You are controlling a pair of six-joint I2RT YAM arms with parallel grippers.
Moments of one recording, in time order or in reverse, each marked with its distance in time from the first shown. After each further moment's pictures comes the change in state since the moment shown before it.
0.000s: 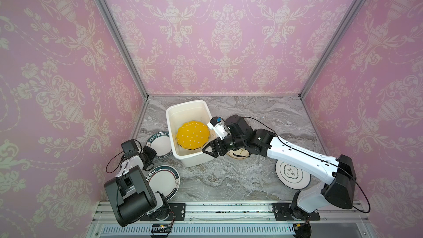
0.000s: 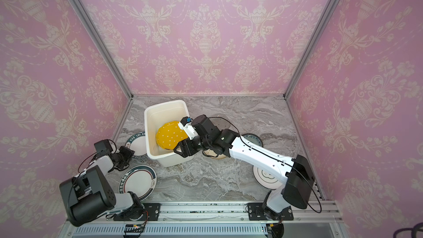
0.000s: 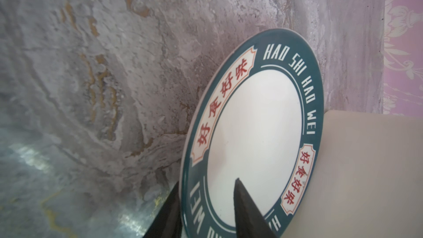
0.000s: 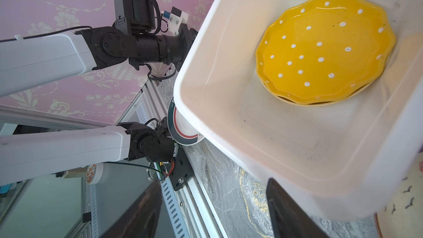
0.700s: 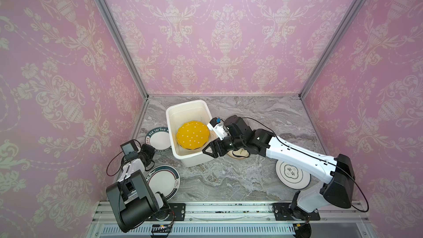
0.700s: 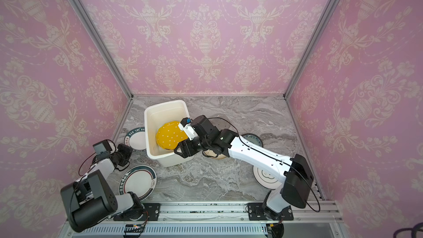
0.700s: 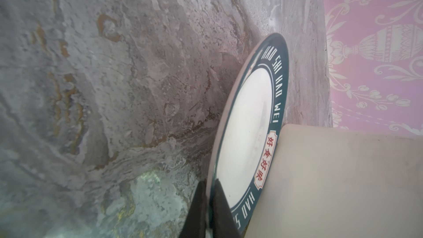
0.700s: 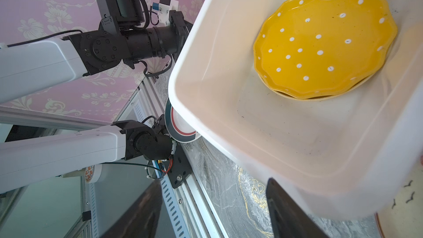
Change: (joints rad) left arm 0.000 -0.041 -0.043 0.146 0.046 -0.140; right arm 0.000 0.012 0.002 -0.015 0.000 0.003
